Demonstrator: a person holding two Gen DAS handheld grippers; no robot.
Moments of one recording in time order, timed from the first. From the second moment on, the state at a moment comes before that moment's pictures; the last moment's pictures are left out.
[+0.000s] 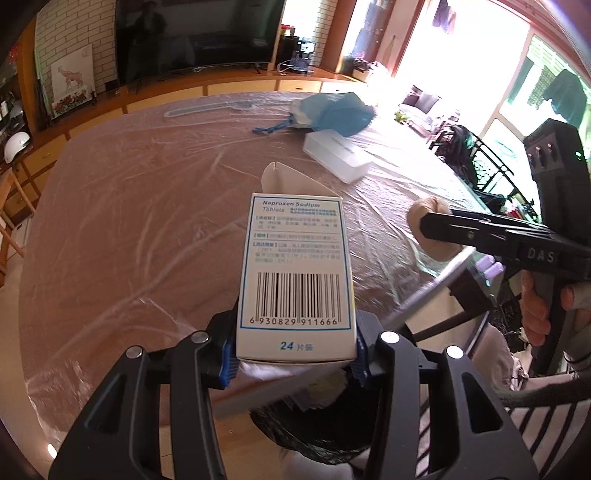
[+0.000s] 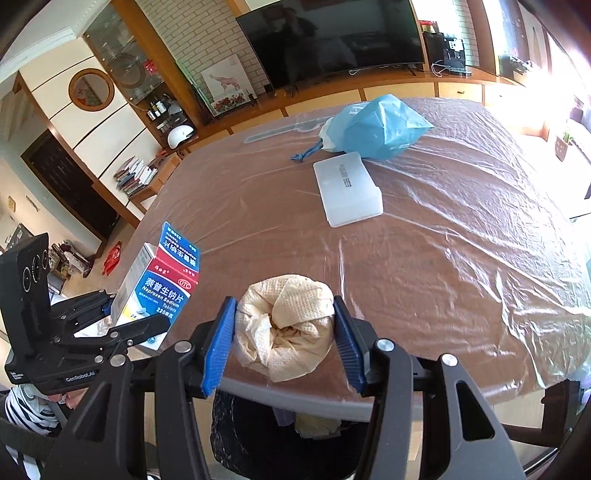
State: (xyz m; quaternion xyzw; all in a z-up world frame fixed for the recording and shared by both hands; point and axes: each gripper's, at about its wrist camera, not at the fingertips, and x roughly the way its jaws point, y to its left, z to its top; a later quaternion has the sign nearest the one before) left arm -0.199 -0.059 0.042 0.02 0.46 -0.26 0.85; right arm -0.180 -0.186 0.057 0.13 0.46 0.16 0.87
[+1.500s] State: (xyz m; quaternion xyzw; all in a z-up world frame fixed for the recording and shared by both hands) left arm -0.284 -0.092 -0.038 0.09 0.55 -0.29 0.77; right arm -0.256 -0.160 -0.021 0.05 0.55 0.20 0.81
